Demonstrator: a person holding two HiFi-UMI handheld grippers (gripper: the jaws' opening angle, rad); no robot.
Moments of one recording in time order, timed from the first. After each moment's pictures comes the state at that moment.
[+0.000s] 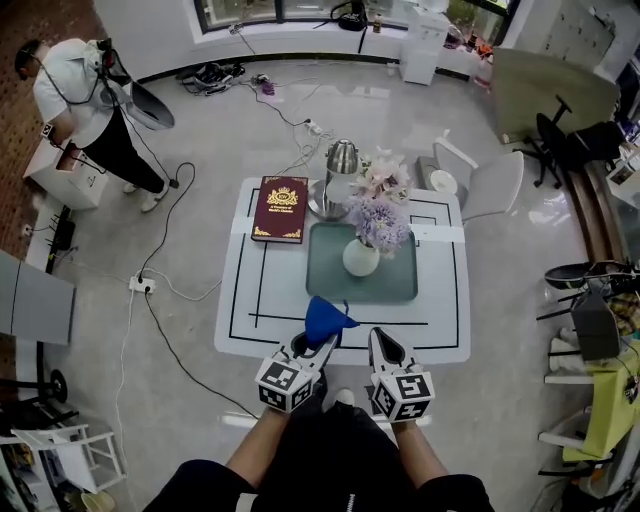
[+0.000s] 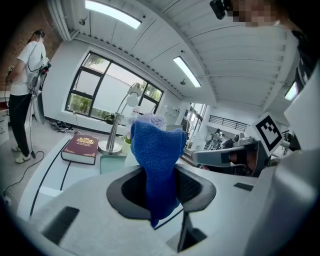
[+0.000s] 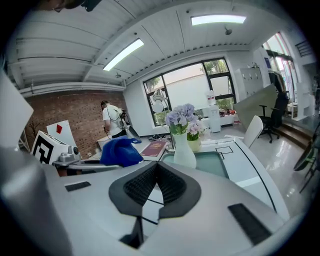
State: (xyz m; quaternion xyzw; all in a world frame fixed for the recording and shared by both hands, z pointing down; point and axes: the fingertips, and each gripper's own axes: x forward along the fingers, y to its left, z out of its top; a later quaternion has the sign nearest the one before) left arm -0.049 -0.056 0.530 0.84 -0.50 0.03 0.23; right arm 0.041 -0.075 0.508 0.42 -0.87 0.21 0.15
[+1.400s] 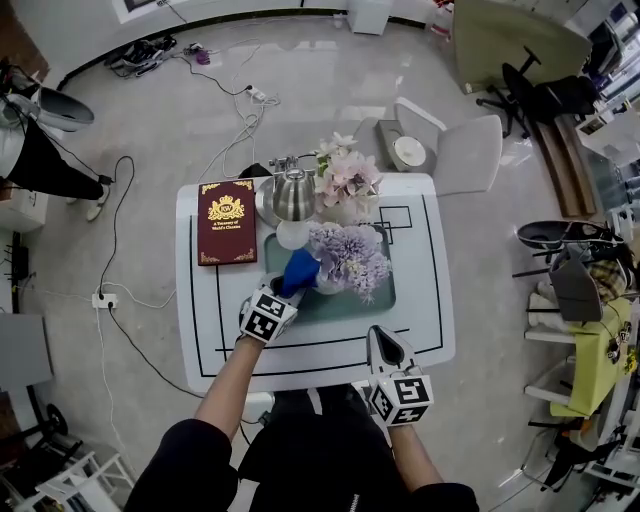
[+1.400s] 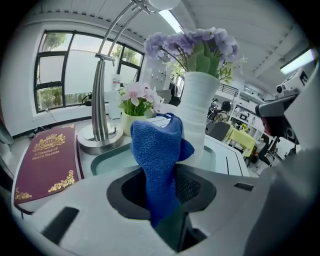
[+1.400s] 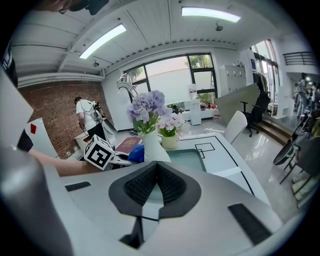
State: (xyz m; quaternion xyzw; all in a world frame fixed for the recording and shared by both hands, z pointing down) left arm -0.069 -0.268 0.682 0.86 -0.38 0.24 0.23; right arm 0.071 -0.177 0.540 0.51 -0.80 0.24 0.20
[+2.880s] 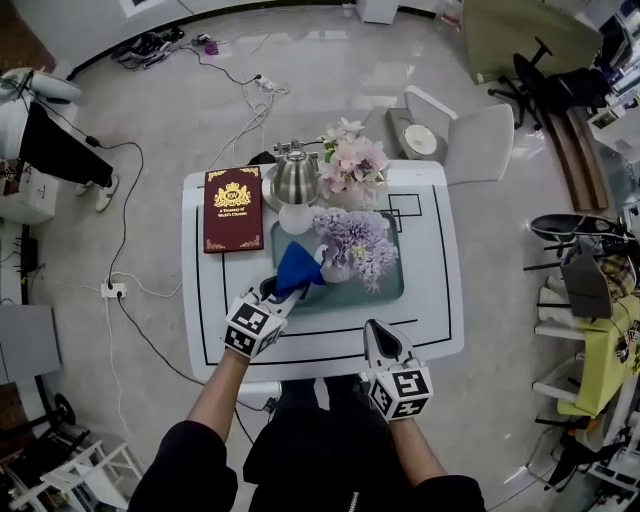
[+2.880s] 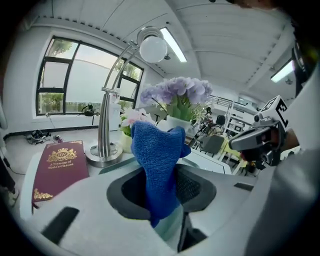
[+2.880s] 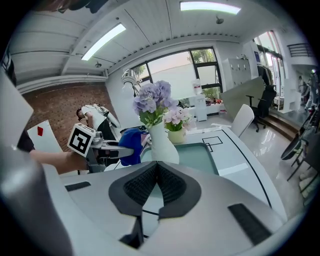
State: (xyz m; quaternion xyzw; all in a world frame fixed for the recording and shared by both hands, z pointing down) left arm -0.085 -0.237 0.607 0.89 -0.38 0.16 0.20; right arm 0.059 -0.165 0.556 0.48 -0.82 0.26 0.20
